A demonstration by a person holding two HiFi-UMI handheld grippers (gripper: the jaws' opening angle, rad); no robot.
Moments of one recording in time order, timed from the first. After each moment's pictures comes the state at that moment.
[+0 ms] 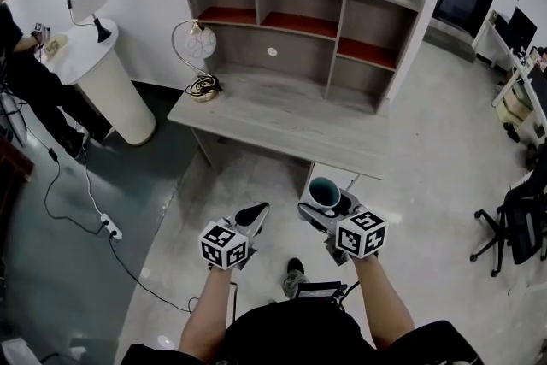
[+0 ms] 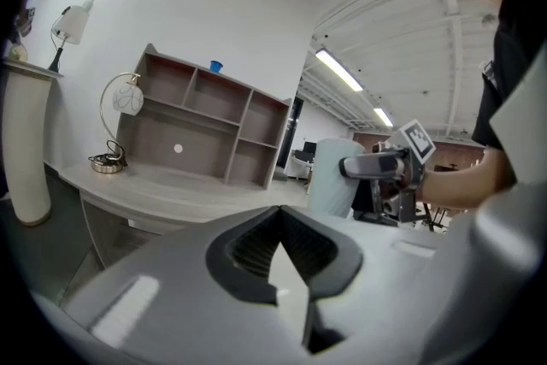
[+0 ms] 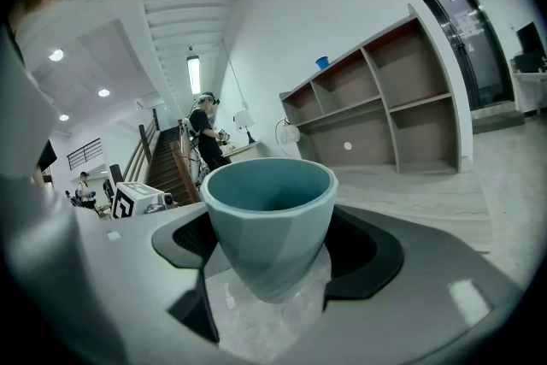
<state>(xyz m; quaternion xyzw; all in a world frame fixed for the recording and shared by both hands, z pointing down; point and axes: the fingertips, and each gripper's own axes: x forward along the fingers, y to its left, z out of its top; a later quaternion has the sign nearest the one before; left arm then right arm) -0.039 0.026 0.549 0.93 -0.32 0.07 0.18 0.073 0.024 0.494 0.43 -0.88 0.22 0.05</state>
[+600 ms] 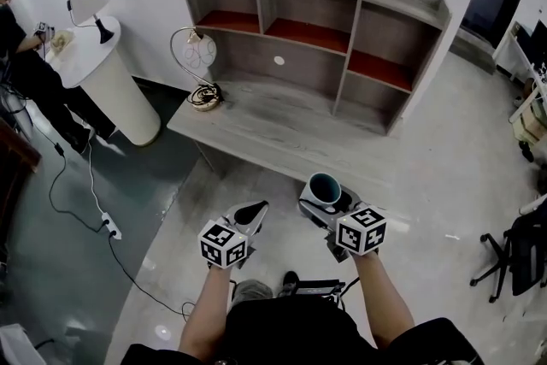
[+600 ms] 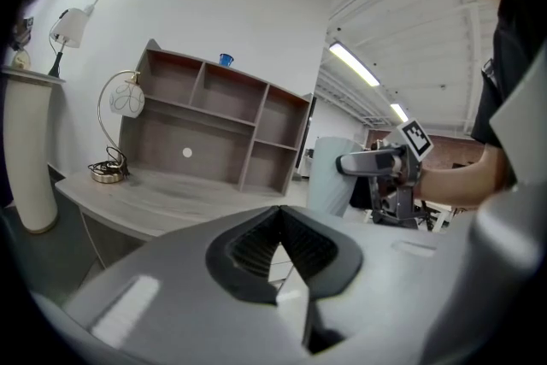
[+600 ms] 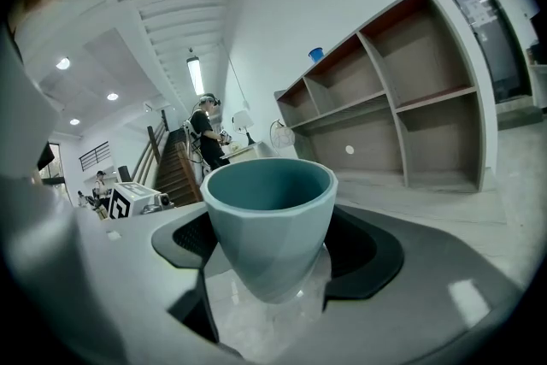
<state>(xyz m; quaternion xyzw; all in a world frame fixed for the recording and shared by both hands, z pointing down) -0.006 -0.075 0.547 0.91 -0.36 0.08 0.18 0.109 -0.092 0.493 0.39 -0.89 0.23 0.05</state>
